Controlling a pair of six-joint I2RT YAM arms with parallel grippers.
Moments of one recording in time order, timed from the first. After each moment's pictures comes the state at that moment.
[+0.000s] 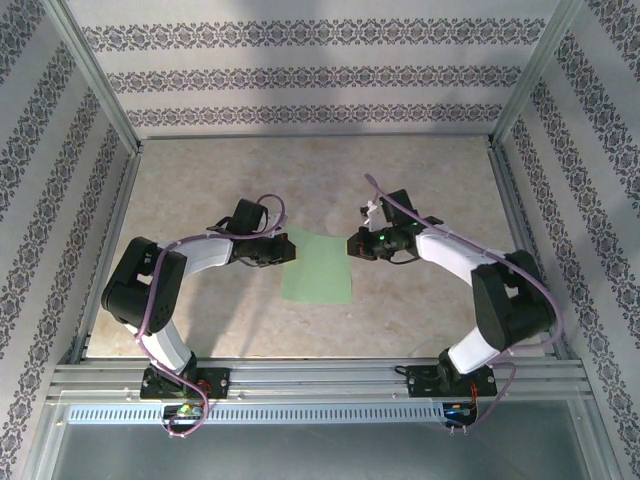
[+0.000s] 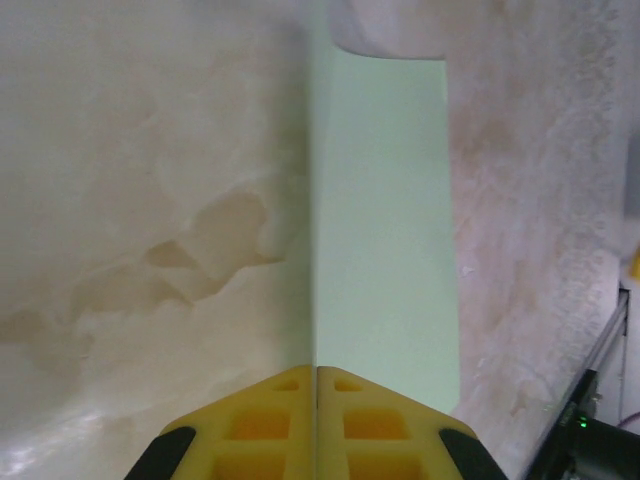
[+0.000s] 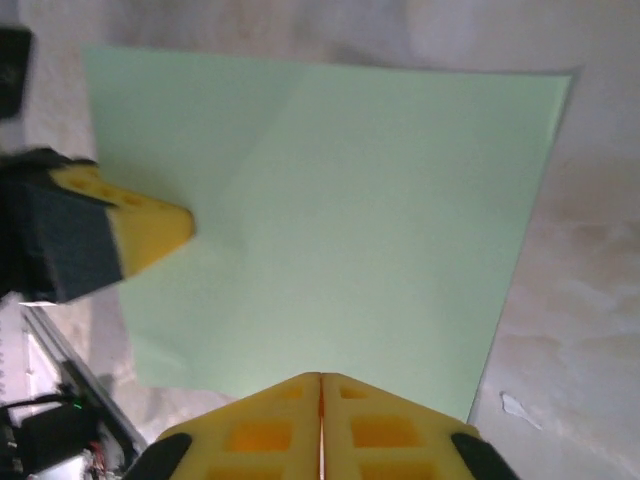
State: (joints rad) left arm -0.36 1.71 0.88 -0.15 0.60 -0.52; right arm 0.38 1.60 0.91 -0.34 -0.61 0.50
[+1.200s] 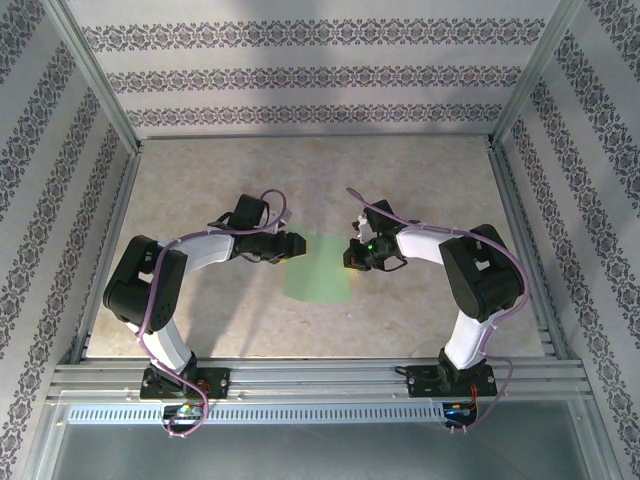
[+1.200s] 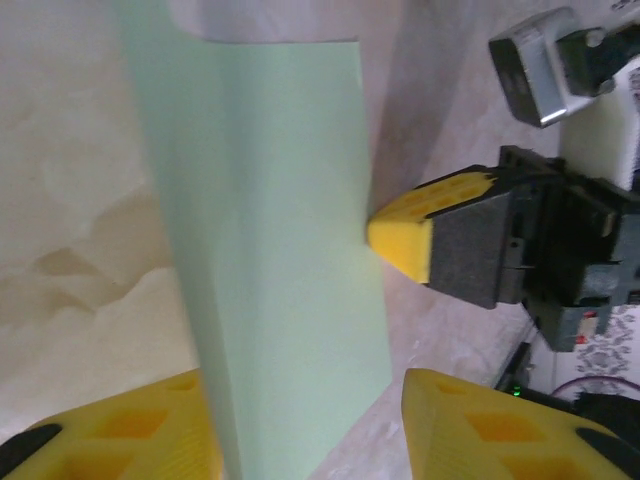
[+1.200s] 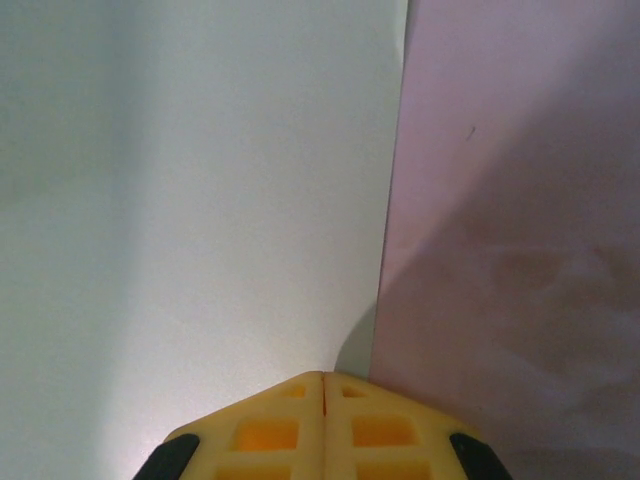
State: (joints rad) left arm -0.36 1.72 0.93 -0.14 0.73 -0.57; right arm 0.42 1.80 0.93 -0.30 -0.50 0.50
